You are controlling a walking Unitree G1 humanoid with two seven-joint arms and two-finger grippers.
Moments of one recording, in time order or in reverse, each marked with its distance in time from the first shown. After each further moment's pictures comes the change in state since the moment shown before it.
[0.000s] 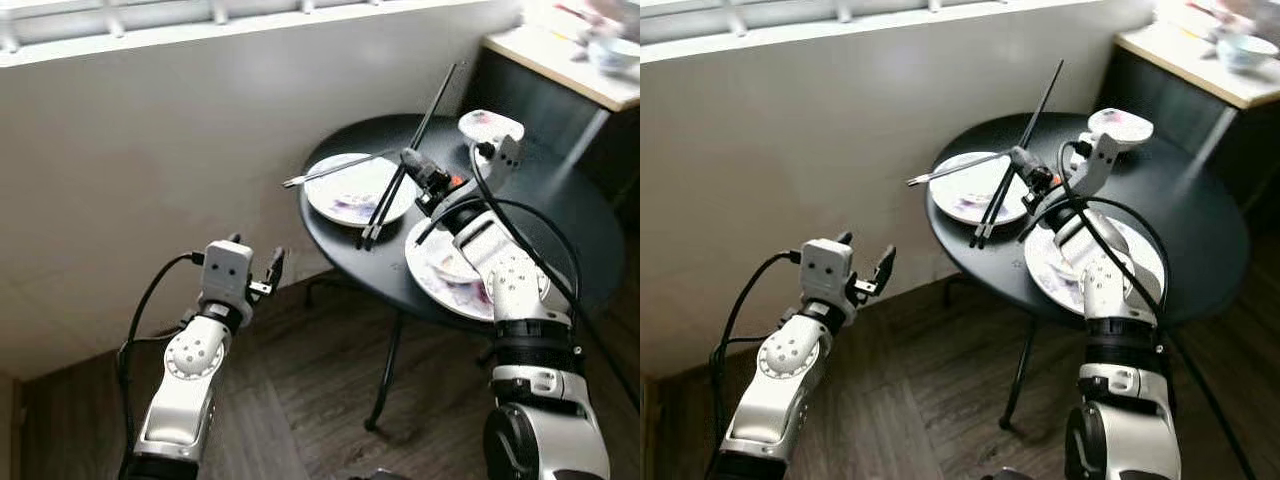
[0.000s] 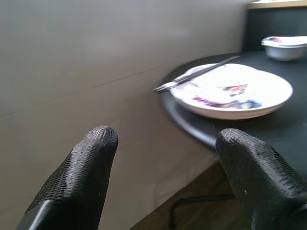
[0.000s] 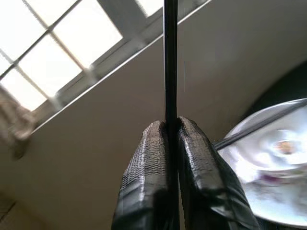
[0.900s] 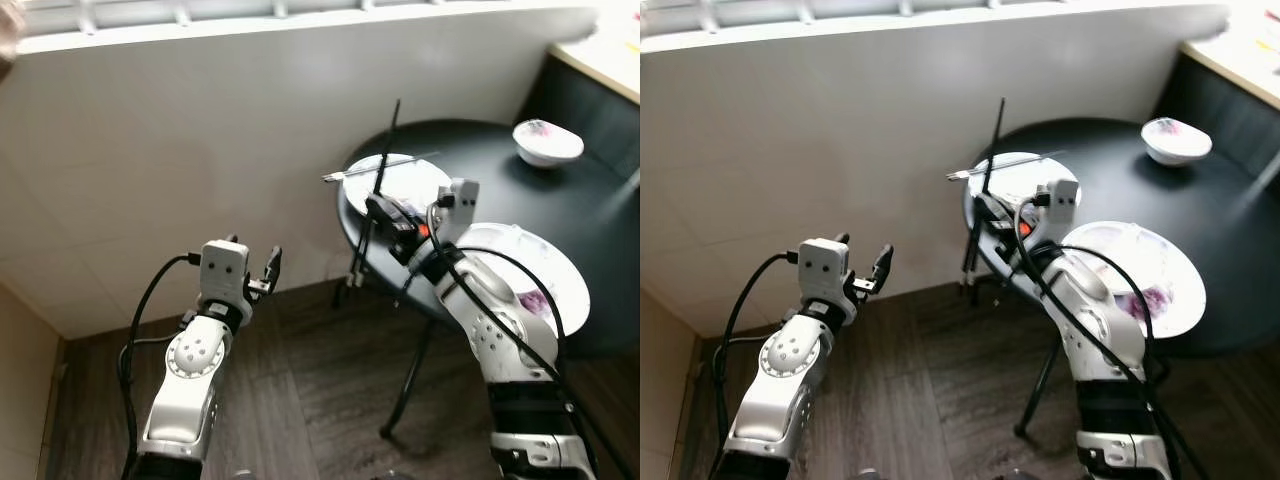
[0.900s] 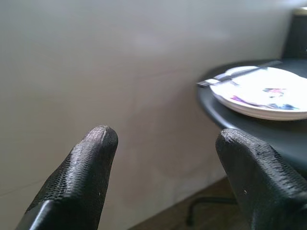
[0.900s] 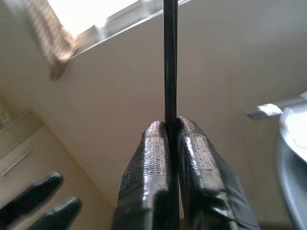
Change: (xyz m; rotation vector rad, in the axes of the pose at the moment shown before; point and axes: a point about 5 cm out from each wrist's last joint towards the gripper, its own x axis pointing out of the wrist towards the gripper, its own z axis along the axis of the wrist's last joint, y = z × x) left arm 0.002 -0.003 -0.001 -0.043 0.010 0.021; right arm -0.030 0.012 -0.047 -0.230 0.128 0.084
